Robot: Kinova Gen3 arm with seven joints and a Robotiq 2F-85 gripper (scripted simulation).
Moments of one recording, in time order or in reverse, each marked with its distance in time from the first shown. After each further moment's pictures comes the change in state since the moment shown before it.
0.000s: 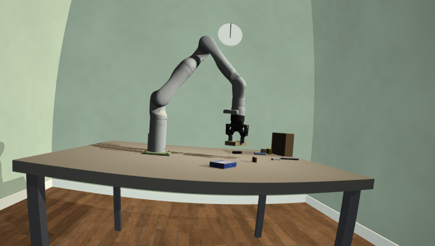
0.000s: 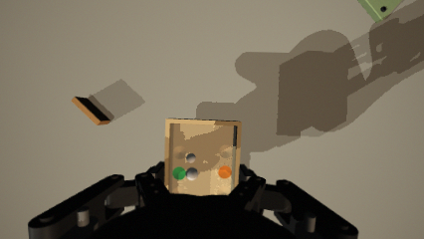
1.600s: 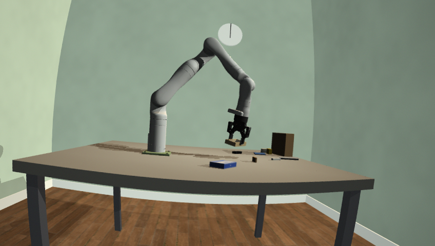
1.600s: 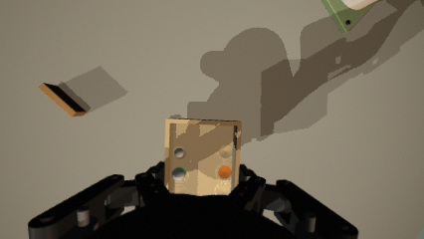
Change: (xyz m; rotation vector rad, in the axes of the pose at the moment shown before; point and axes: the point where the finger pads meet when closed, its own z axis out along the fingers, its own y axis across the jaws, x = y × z) arm -0.007 0.005 -0.003 -0.190 -0.015 -0.023
